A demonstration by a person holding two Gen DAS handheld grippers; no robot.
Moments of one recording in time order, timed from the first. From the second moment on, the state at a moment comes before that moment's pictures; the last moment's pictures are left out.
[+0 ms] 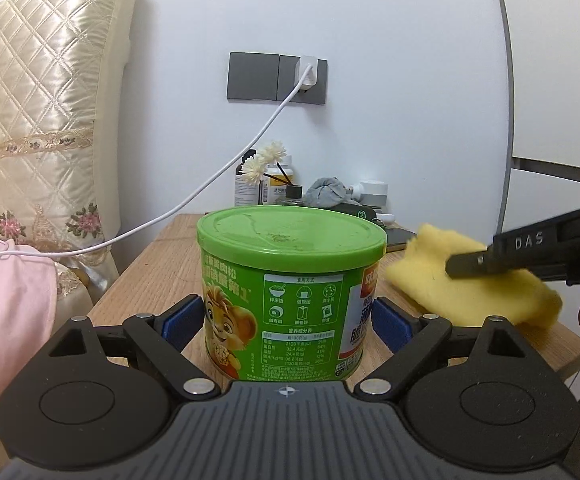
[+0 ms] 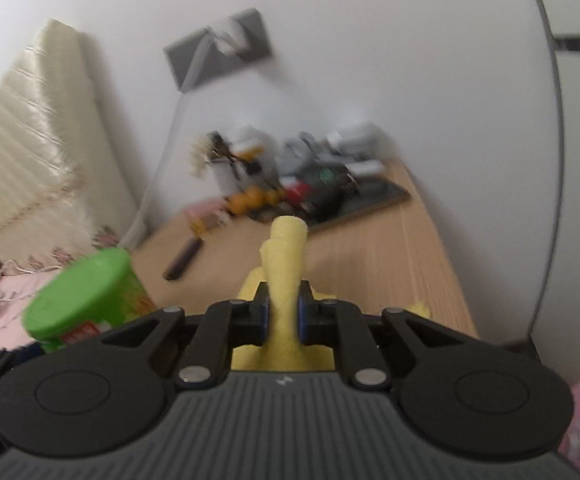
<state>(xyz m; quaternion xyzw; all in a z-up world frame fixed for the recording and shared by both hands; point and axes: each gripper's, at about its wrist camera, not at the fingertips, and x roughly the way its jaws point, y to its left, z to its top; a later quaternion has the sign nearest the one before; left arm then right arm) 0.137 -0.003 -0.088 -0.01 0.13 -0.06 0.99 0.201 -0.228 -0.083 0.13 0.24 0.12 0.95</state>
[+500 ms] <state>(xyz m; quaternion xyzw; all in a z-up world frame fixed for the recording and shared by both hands) 0.117 -0.005 -0.073 -0.01 0.13 -0.06 0.99 0.209 -0.227 -0.092 0.15 0.26 0.13 0.95</state>
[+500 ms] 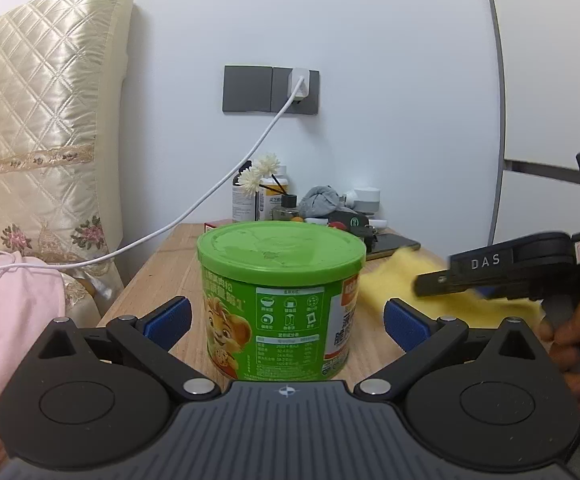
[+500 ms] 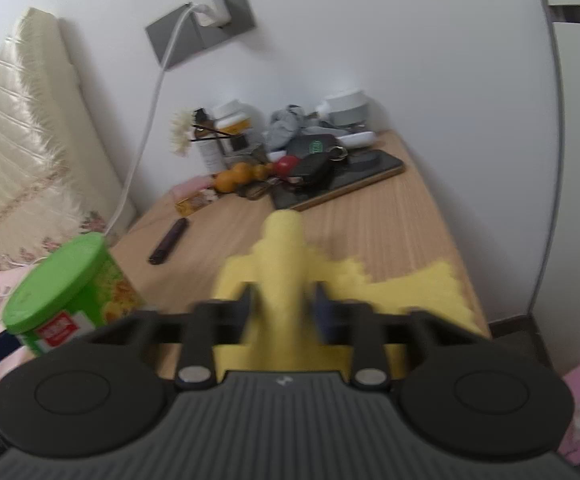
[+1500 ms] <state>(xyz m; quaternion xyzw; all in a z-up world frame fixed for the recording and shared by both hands) 0.017 0.024 0.006 -0.03 0.12 -0.02 0.99 0.040 -0.206 0.001 0.12 0.16 0.13 0.97</state>
